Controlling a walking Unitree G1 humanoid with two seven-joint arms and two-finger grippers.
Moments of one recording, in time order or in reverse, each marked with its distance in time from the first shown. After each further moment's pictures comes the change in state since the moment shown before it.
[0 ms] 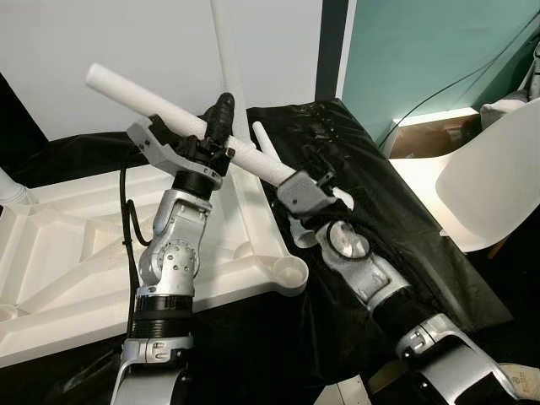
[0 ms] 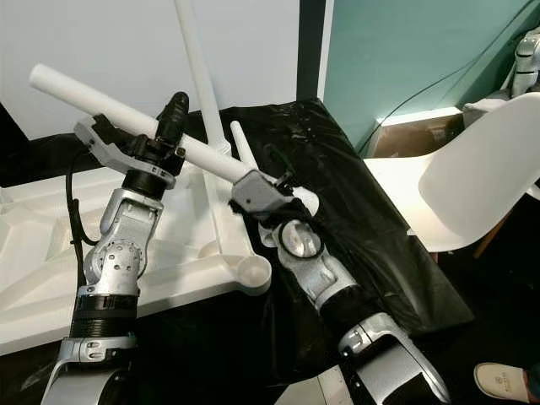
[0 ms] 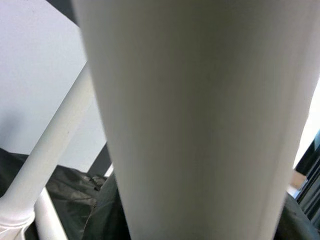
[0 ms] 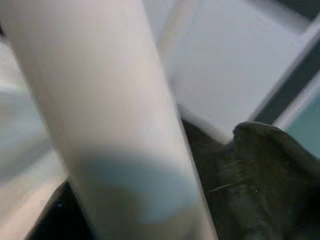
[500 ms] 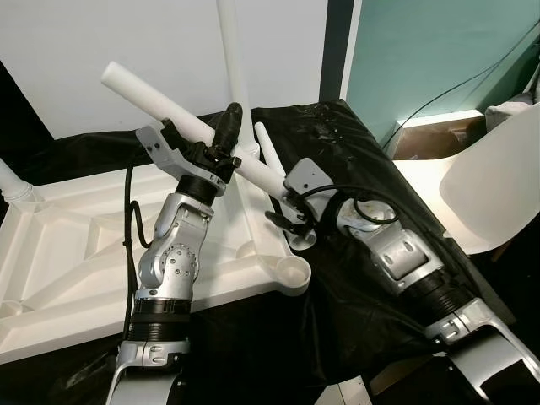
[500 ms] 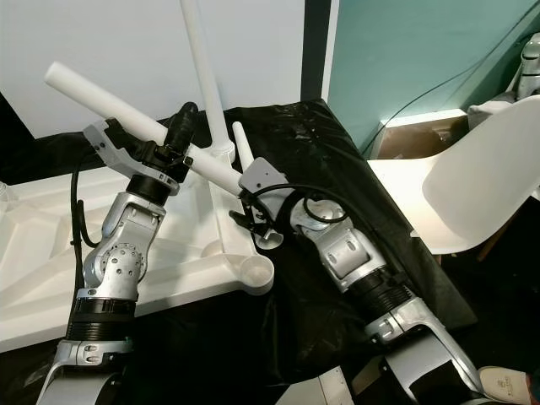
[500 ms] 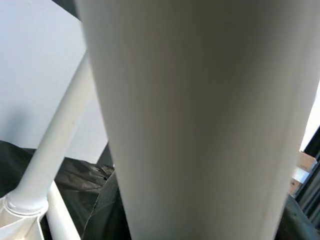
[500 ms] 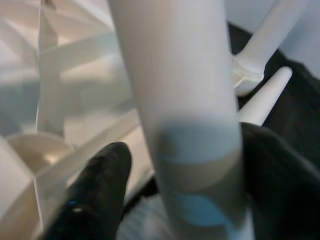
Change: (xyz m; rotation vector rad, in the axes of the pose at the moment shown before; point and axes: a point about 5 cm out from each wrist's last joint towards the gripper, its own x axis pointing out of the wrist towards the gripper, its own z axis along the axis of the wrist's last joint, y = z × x) left arm 0.000 -0.003 -0.006 0.034 0.050 -0.017; right arm -0.012 -0.024 -0.002 0.065 0.144 0.556
